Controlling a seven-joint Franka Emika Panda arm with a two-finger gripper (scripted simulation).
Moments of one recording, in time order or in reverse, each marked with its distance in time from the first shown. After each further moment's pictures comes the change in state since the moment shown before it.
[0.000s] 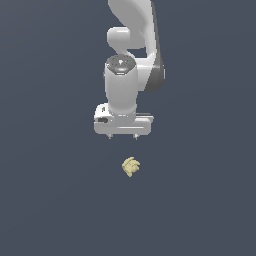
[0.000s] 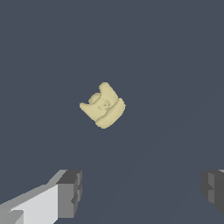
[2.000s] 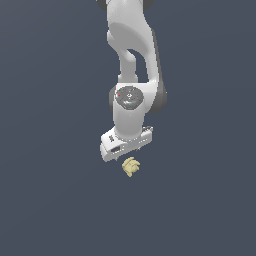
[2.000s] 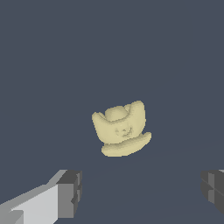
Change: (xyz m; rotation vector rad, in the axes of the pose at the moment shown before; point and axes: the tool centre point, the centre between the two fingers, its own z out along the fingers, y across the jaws) arm 0.040 -0.018 0.058 -0.008 -0.023 -0.491
